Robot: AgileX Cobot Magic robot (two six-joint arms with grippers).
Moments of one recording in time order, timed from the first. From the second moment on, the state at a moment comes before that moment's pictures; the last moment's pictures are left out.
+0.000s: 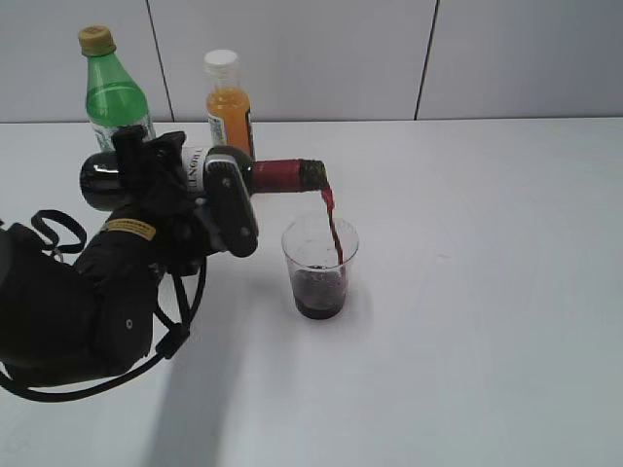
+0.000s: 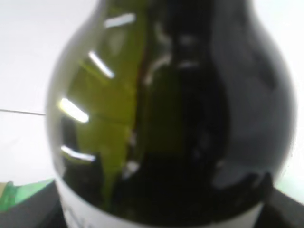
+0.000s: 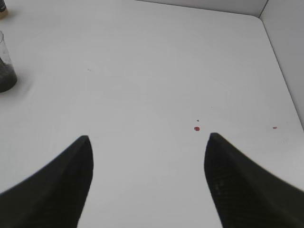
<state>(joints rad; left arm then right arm) -0.79 1.92 -0.69 -0.95 -1.12 1.68 0.08 0.00 -0.51 0.02 1.04 -0.13</state>
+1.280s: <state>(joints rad) -0.60 1.73 -0.69 -0.36 -0.77 0.28 0.08 0.00 -0.51 0.02 1.04 -0.13</state>
